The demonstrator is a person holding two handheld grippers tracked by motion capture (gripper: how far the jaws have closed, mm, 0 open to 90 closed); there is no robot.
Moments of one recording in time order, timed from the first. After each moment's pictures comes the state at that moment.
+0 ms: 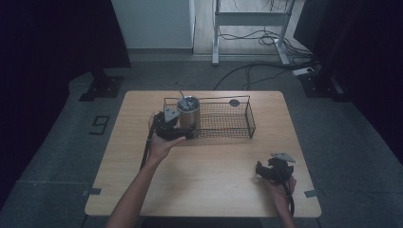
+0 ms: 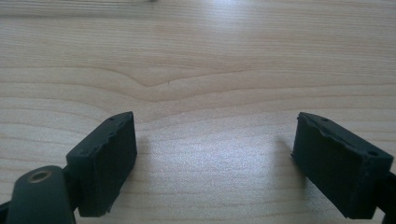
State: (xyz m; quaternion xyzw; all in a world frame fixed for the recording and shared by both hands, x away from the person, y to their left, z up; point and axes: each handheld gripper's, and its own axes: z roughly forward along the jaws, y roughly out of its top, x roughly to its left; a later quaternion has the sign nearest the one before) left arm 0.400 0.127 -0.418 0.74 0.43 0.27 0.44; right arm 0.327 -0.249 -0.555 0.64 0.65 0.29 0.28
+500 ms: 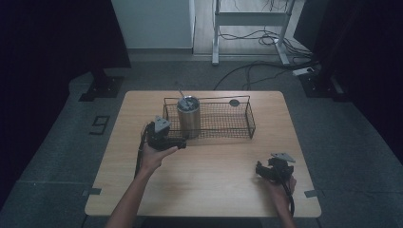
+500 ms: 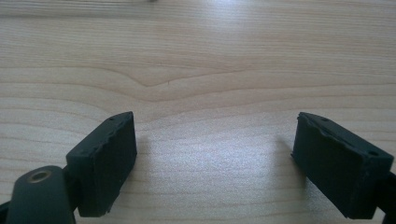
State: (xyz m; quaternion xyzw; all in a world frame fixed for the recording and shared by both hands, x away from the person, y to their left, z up) left arm 0.368 0.153 -0.429 0.74 0.43 0.24 0.45; right arm 0.327 -0.249 -0.555 0.64 0.65 0.29 0.28
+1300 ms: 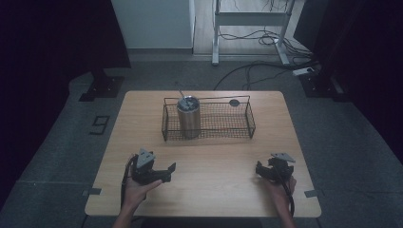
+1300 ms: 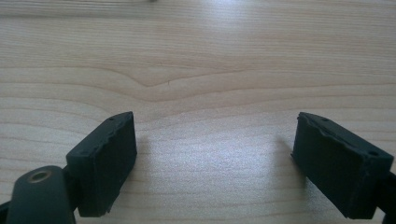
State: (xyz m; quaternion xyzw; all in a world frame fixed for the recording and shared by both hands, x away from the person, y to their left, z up) left arm 0.289 0.197 -0.482 0.76 0.45 0.21 0.42; right arm 0.327 -0.249 -0.555 0.64 0.65 0.29 0.28
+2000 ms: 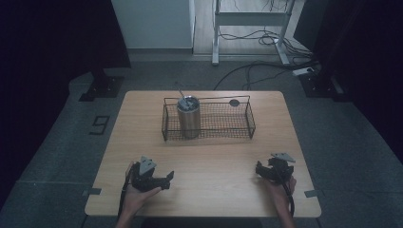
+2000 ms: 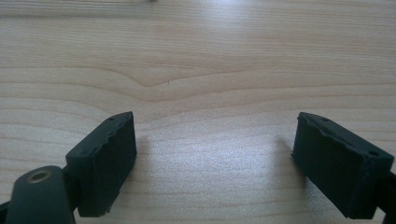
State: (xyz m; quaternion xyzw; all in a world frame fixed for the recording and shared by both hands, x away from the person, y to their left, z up) left arm 0.286 0.200 -0.510 0.77 0.46 0.22 0.38; right arm 0.327 -0.249 -0.555 0.64 0.65 0.29 0.28
